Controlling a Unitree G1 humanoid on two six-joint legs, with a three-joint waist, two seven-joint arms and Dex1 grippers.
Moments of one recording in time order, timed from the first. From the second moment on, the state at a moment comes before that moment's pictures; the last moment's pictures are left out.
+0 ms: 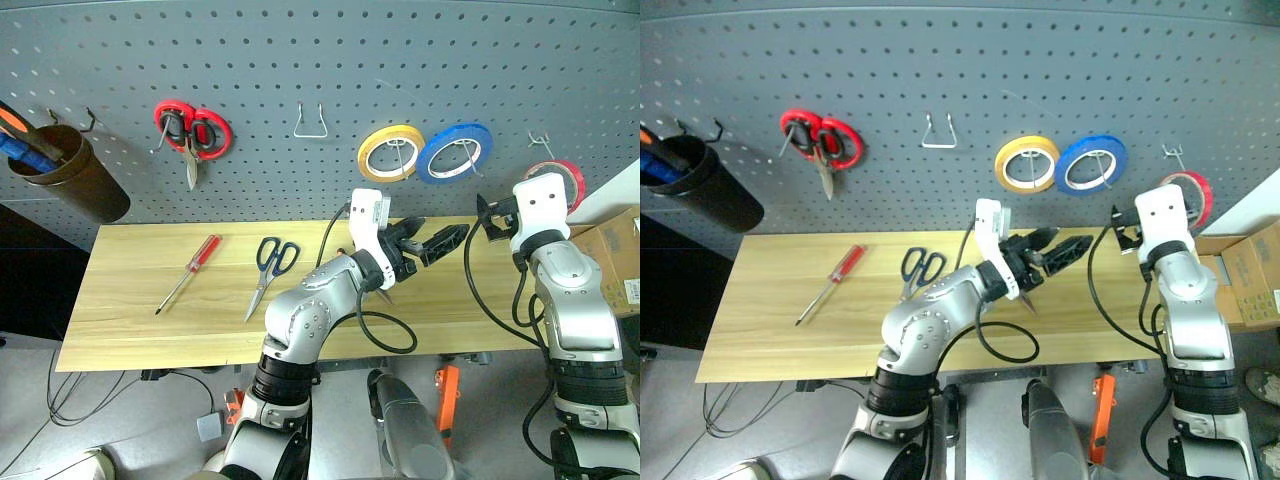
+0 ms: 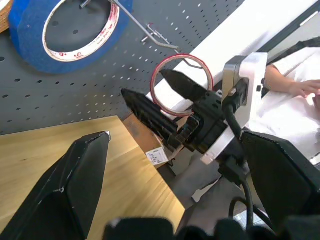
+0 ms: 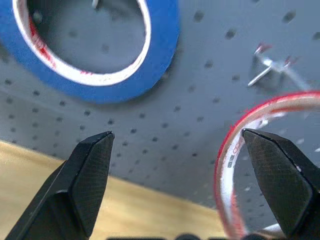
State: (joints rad) left arm -0.54 -0.17 -0.12 -0.15 -0.62 0.76 -0.32; right arm -0.42 -0.46 -0.14 -0.14 -0.07 0.41 0.20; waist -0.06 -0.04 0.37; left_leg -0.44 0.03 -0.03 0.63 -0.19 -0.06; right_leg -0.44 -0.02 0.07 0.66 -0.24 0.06
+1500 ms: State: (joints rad) left arm -0.27 0.07 0.02 -0.56 -0.97 1.05 -0.17; right arm -0.04 -0.35 -0.04 -0.81 0.09 0.97 0.25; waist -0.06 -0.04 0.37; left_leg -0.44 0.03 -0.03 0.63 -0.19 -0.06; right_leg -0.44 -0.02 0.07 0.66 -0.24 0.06
